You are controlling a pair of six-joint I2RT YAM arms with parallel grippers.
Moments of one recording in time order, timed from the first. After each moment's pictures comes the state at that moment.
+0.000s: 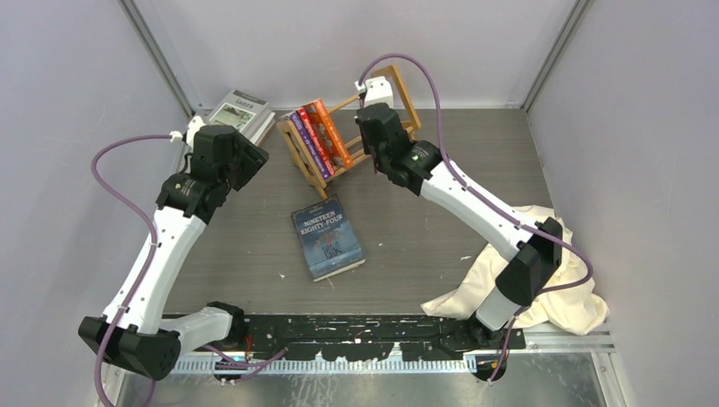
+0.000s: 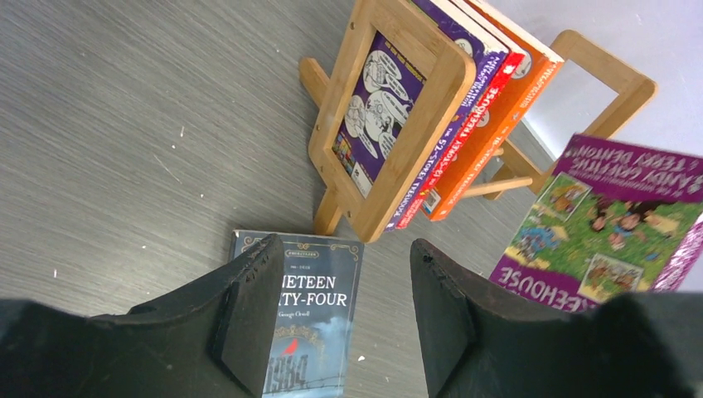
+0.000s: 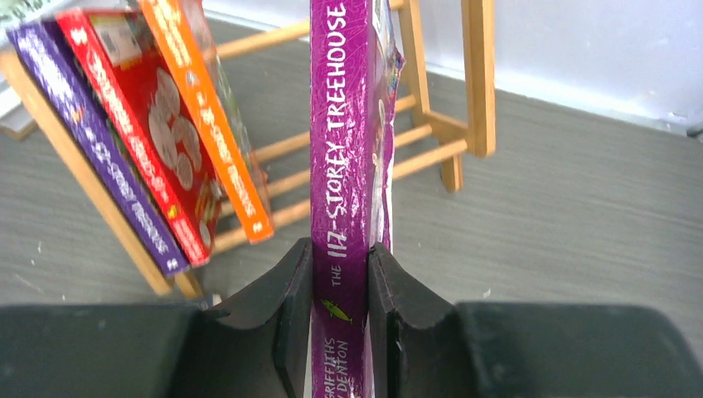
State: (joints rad) left arm -0.29 1.12 1.30 -0.75 -0.28 -0.94; right arm 0.80 1.60 1.60 -0.44 0.62 0.14
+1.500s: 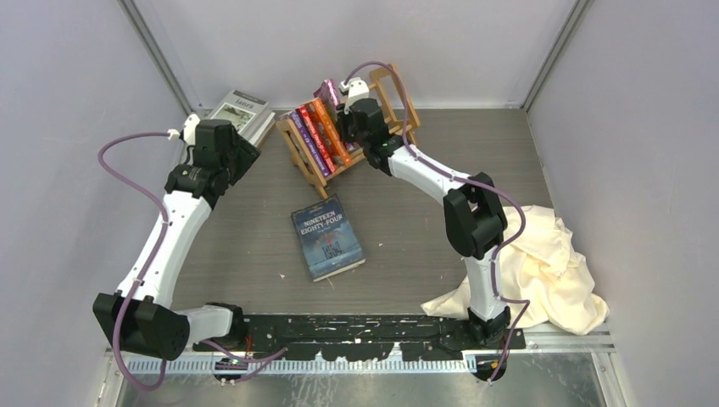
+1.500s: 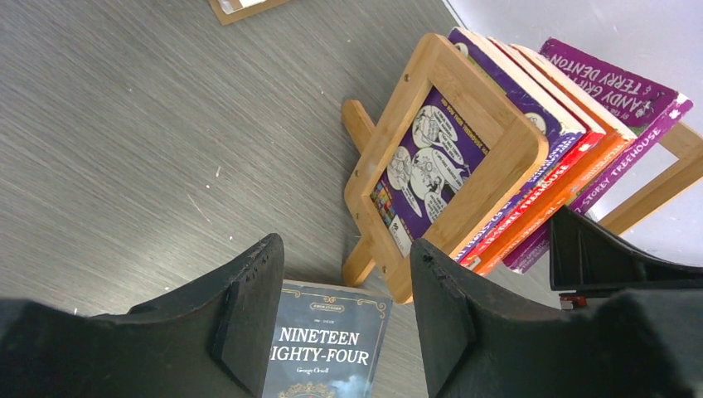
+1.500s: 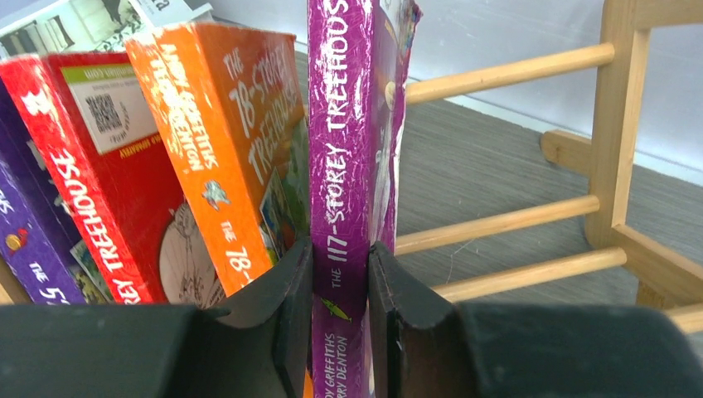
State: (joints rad) left arm -0.18 1.23 1.27 -0.64 -0.29 -0.92; right arm 0.62 2.07 1.74 0.07 0.15 0.10
